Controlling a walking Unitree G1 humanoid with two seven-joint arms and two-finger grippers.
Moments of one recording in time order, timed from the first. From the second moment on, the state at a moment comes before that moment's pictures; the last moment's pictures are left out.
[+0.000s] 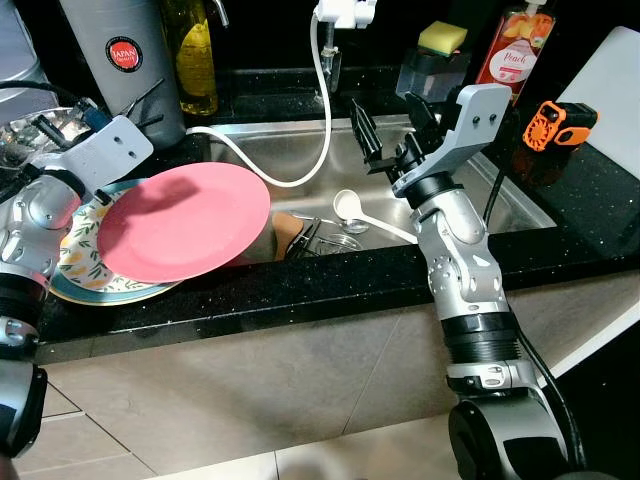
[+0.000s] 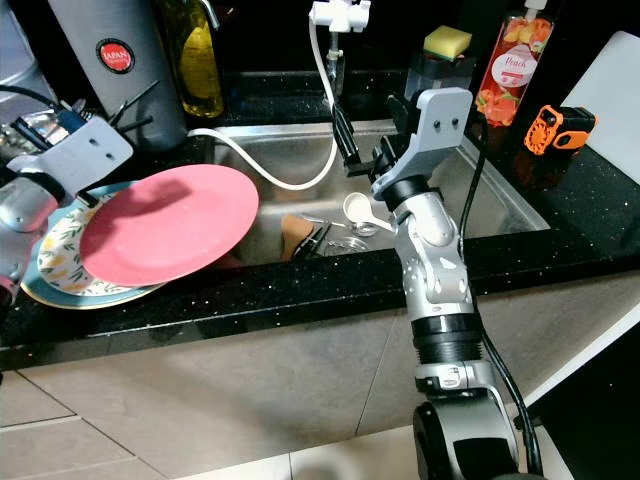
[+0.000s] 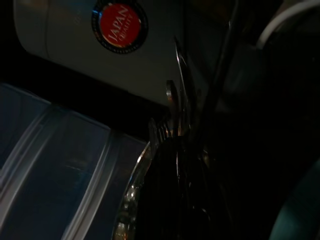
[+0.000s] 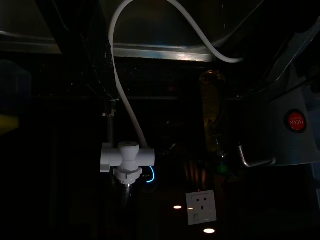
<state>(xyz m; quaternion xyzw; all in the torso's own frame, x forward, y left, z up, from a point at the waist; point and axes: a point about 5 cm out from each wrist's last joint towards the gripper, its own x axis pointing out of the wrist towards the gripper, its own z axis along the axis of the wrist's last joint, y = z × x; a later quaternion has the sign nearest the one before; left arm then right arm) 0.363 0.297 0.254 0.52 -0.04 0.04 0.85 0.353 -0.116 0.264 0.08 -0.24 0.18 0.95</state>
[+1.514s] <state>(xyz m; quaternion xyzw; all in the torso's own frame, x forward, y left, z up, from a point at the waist) 0.343 0.136 0.274 0.49 -0.27 -0.15 0.82 0.327 -0.060 0.265 0.28 -0.17 0.36 0.87</state>
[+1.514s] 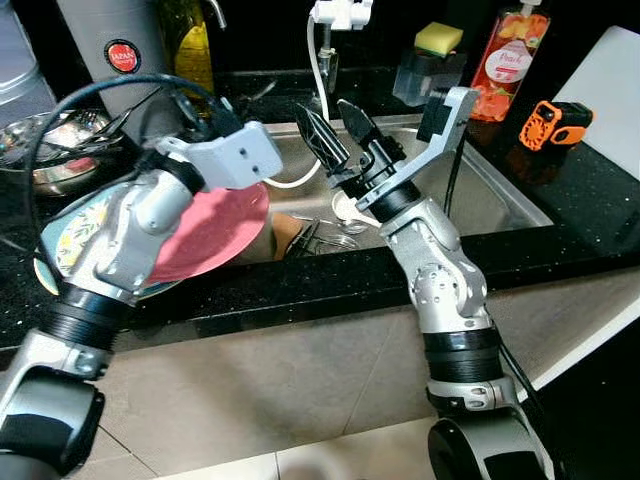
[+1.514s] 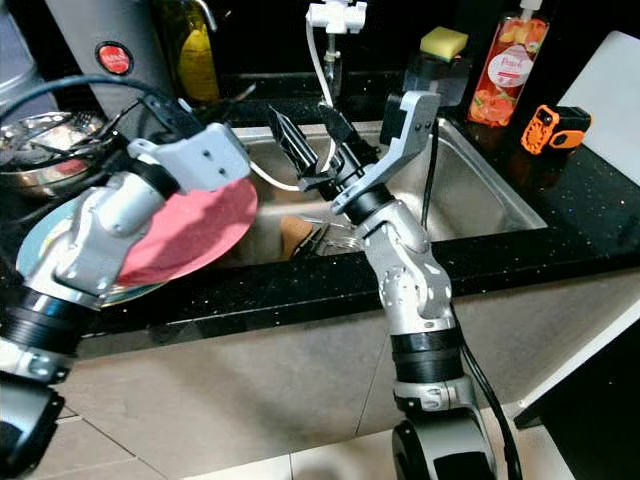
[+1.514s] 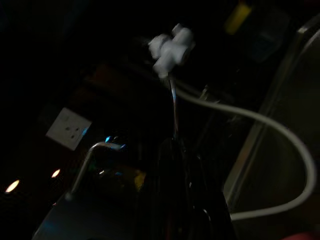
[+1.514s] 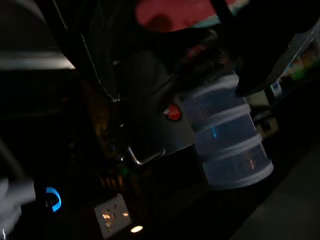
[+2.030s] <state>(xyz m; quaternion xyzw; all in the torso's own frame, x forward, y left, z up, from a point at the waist) 0.343 0.113 0.266 0.49 -0.27 -0.19 0.81 0.351 -0.067 0.238 0.36 -0.03 0.28 0.89</state>
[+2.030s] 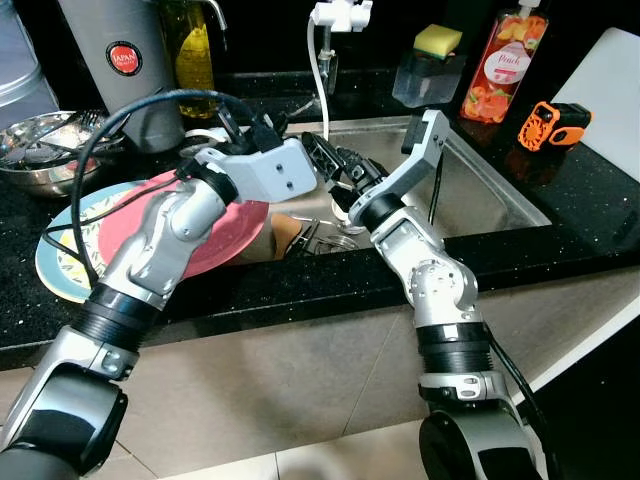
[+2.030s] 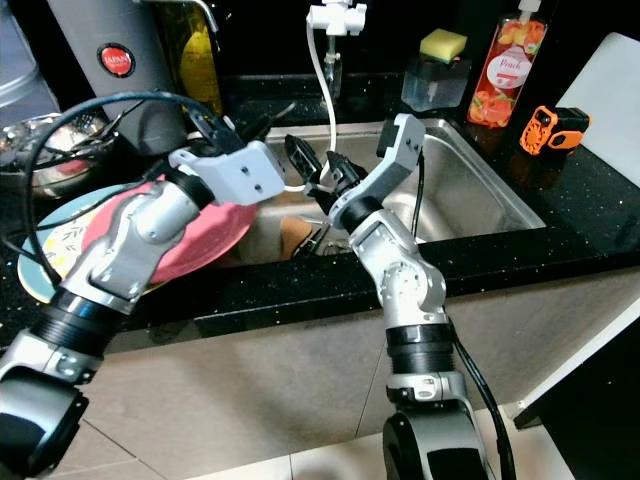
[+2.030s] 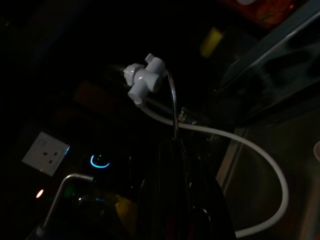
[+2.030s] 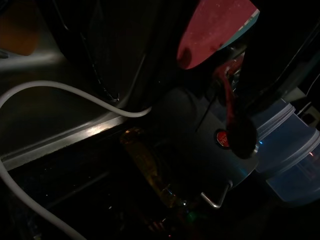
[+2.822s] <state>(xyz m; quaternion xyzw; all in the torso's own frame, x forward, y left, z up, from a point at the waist) 0.351 0.111 0.254 0.50 -0.25 -0.20 0.81 0.349 -0.066 0.260 0.43 -0.01 0.31 0.84</state>
